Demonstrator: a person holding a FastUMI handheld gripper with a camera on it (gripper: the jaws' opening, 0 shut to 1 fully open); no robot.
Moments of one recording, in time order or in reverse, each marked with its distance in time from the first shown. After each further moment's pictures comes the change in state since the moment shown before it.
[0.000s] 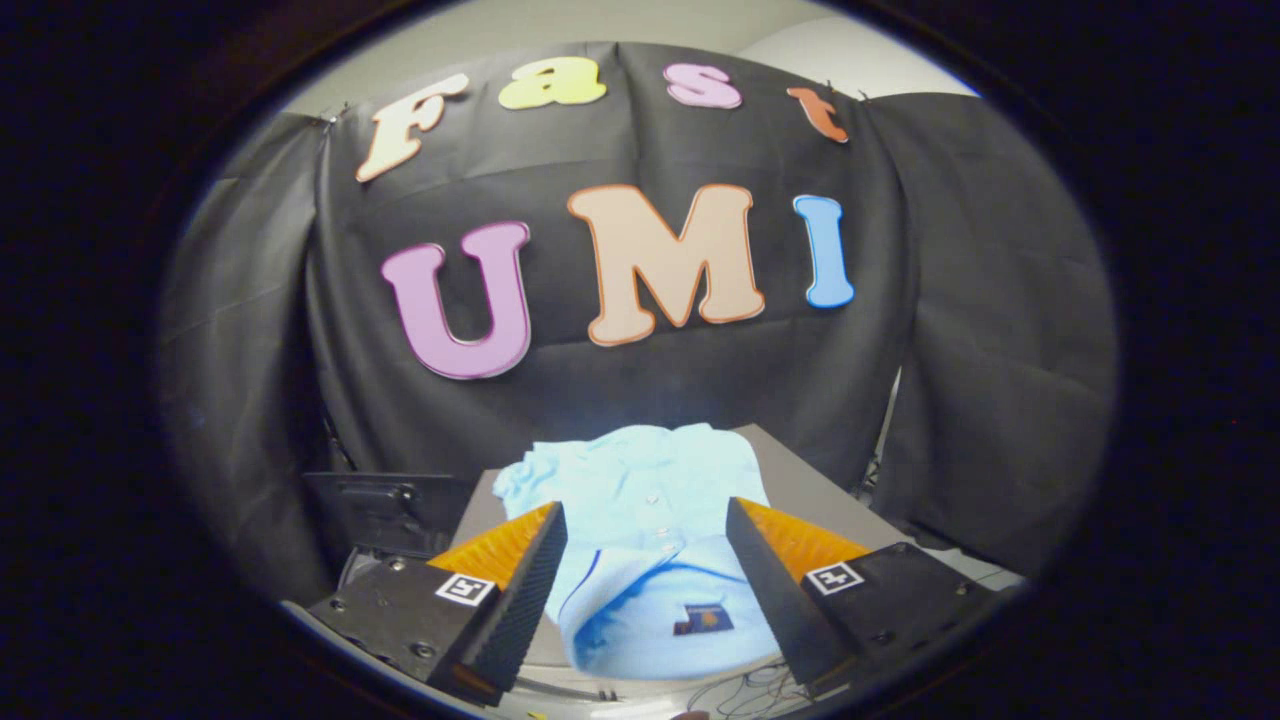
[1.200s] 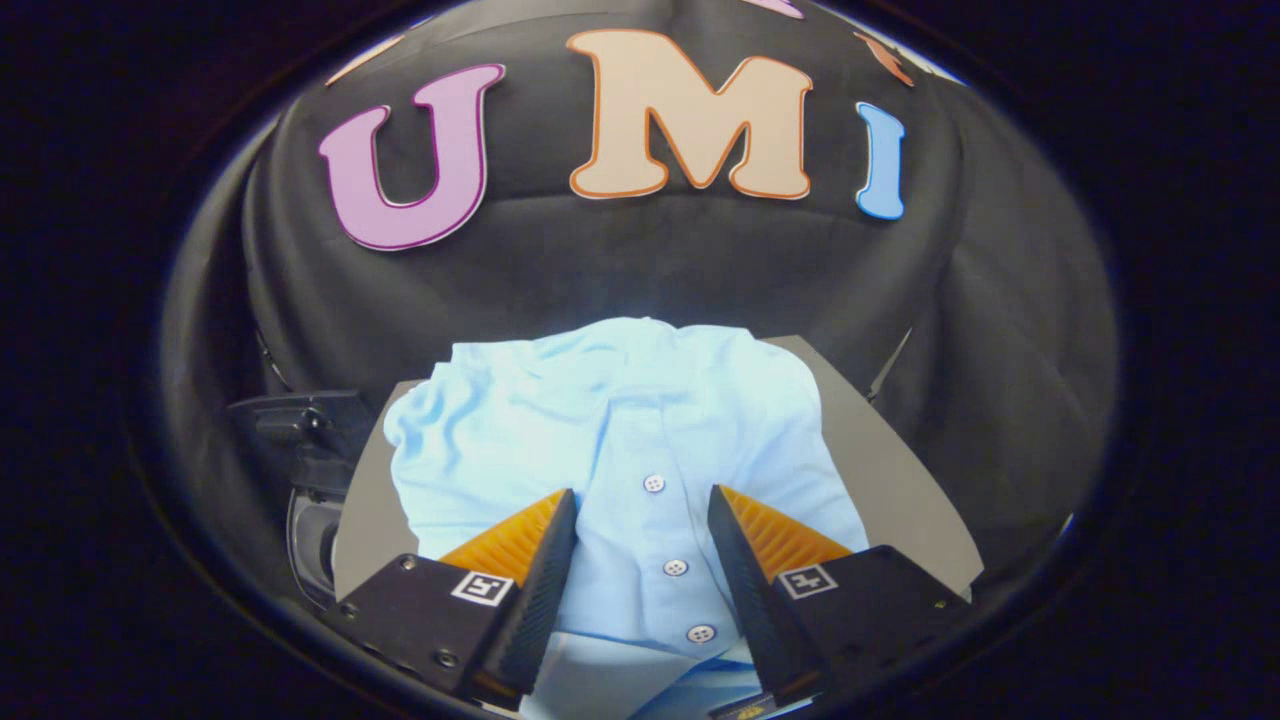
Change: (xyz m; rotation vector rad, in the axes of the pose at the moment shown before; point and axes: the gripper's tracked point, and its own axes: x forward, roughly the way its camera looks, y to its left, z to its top) arm 0.086 0.009 -0.063 -0.073 0.320 -0.017
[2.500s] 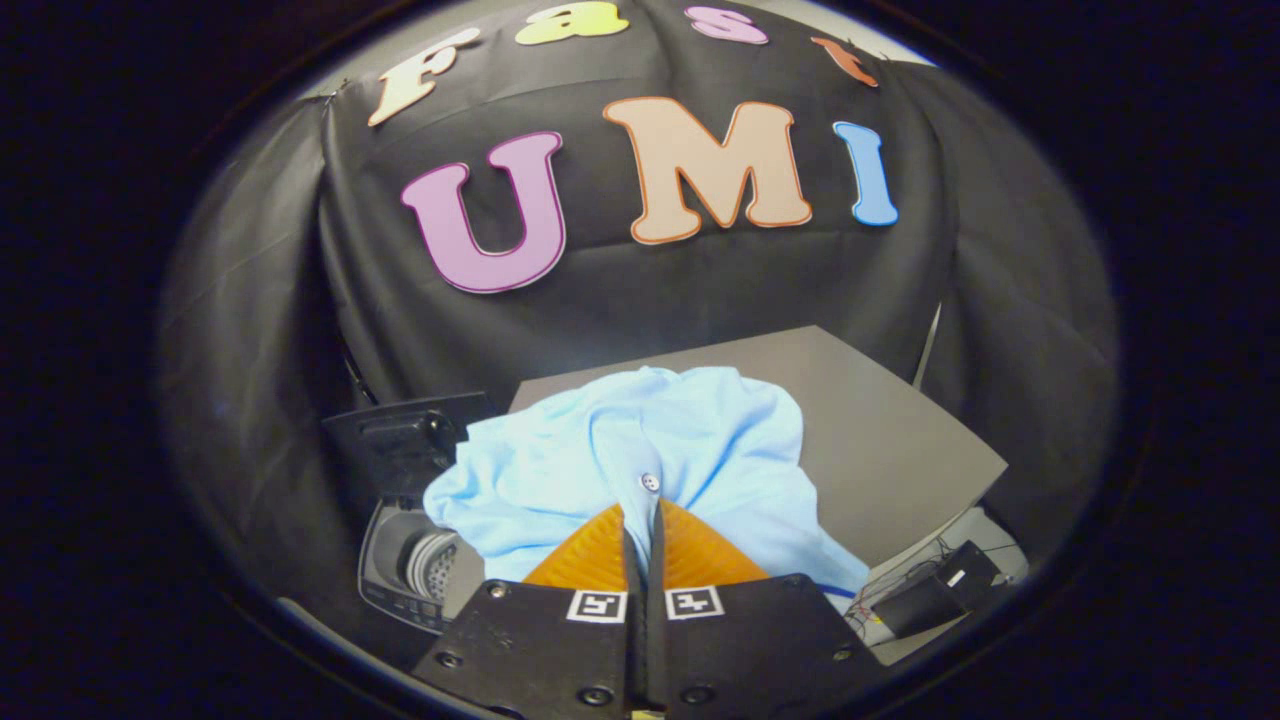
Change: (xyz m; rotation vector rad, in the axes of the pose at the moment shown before) arm -0.107 0.061 -0.032 0.114 -0.169 0.181
